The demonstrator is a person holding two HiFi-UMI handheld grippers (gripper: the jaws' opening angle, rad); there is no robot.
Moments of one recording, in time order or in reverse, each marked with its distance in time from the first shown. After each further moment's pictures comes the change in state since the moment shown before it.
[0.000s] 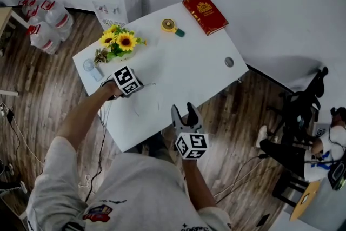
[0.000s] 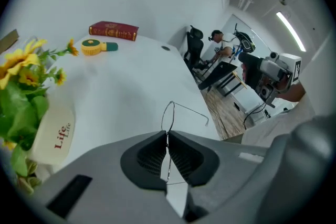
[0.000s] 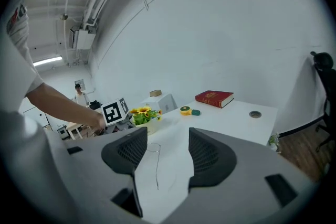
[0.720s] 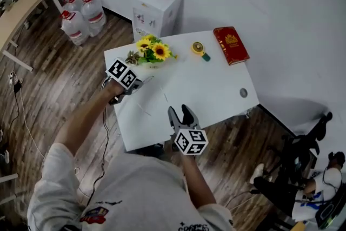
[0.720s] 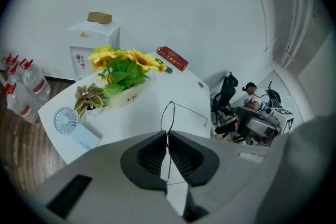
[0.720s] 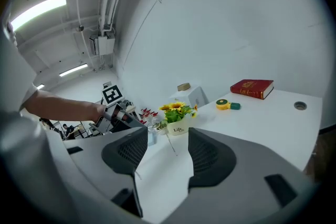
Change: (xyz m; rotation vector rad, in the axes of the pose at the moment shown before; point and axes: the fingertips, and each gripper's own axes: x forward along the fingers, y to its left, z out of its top) left arm -0.144 0.002 -0.073 -0.551 -0.315 0.166; right arm 0.034 0.107 -0.007 0.003 0.059 0.315
